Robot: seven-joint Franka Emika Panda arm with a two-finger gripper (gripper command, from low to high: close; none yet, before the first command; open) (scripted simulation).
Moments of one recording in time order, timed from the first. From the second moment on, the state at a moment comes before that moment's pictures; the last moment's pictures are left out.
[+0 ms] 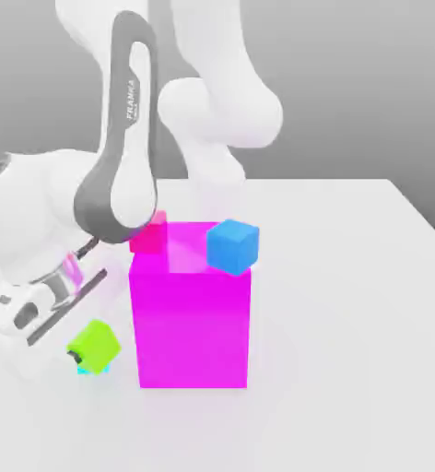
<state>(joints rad) -0.65 0.11 0.12 -2.62 0.21 2.51 -0.93</state>
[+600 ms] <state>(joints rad) -0.72 0.03 0.12 -2.86 -0.01 2.88 -0.89</state>
